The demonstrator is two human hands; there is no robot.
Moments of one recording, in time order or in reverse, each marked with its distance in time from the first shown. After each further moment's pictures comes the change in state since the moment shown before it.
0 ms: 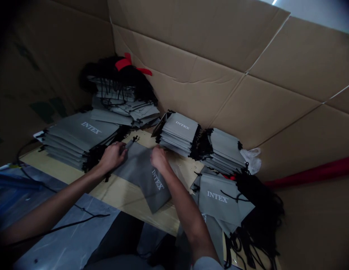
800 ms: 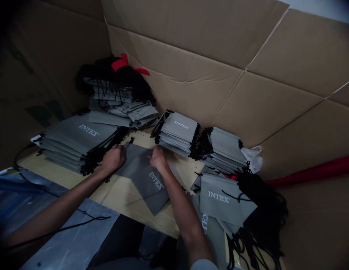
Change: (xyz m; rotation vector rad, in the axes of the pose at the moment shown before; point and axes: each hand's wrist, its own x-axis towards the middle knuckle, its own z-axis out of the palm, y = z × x) left_hand 0.001 0.012 0.006 0.157 -0.075 -0.154; right_hand 0.024 0.011 0.023 0.161 0.046 0.018
